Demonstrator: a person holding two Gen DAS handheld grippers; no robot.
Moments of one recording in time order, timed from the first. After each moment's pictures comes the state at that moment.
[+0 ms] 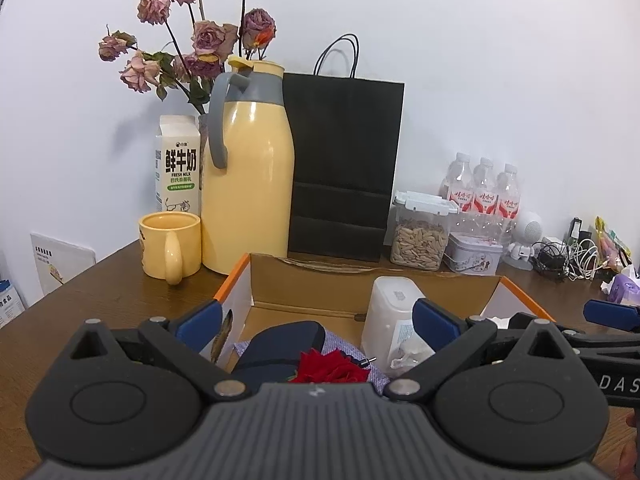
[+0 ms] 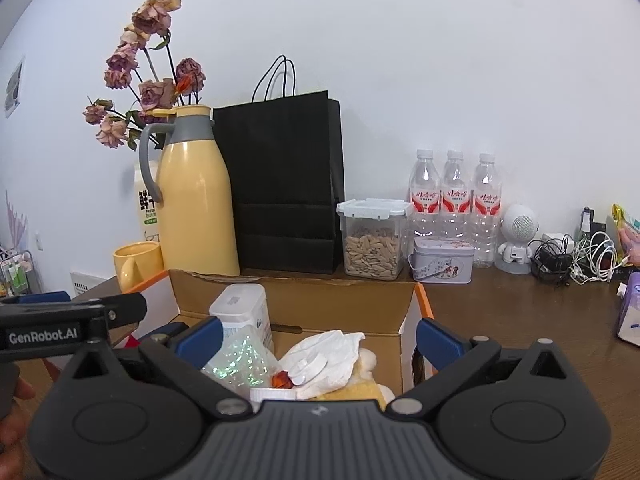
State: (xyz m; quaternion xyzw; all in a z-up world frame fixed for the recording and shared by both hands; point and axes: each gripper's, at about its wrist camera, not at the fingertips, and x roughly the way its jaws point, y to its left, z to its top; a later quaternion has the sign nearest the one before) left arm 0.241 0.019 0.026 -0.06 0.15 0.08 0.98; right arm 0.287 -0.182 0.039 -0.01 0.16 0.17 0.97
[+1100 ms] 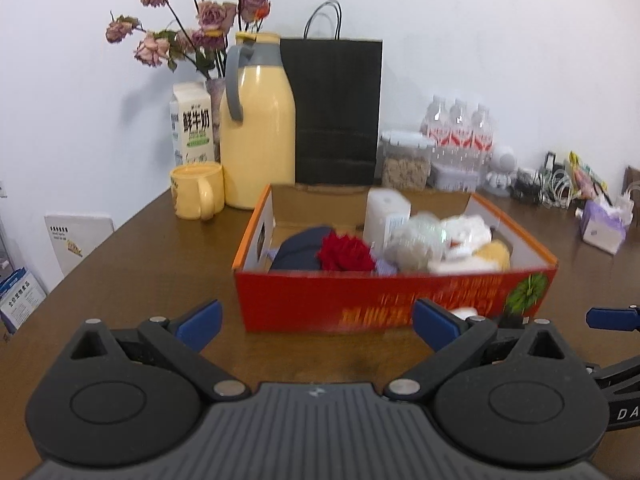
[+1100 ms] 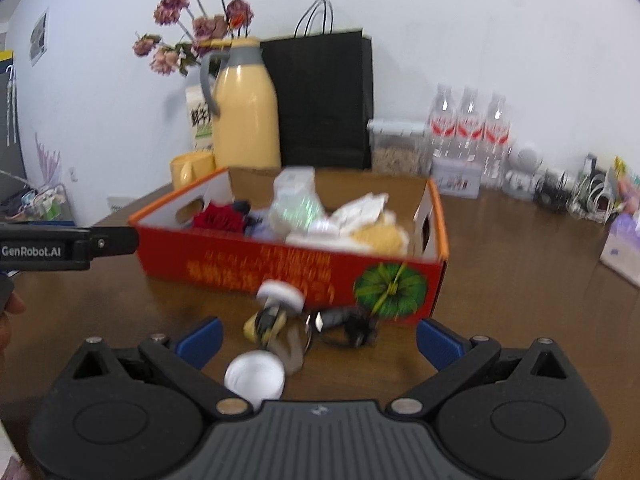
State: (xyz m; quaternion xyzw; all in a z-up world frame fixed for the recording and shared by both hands) left arm 0.137 0.022 0.026 -0.02 0.24 0.06 0.97; right arm 0.173 -0.208 0.021 -0.04 0.27 0.22 0.94
